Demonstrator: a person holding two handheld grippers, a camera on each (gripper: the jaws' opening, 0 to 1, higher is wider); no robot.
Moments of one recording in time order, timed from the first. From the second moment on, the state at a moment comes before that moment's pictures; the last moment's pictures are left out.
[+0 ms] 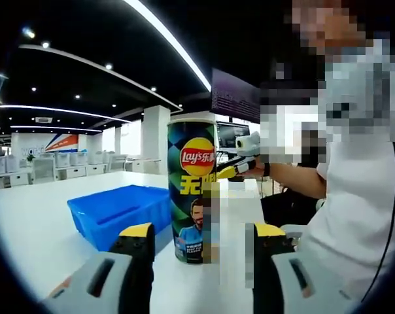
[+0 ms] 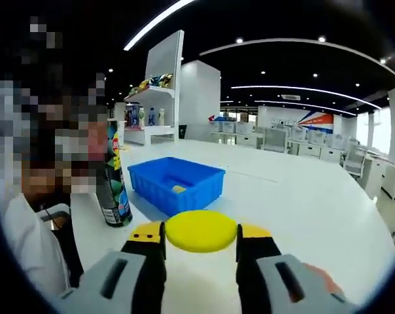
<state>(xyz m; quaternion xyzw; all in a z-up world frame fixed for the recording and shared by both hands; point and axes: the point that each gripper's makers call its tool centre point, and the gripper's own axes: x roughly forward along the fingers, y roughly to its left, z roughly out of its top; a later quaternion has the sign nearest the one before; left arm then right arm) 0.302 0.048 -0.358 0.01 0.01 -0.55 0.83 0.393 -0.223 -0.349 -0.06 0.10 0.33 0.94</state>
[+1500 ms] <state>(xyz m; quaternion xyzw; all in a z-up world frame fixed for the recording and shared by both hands) 0.305 0.048 -0.359 0.01 0.02 -0.55 0.84 0.401 -0.233 -0.392 -0.10 0.14 0.32 0.93</state>
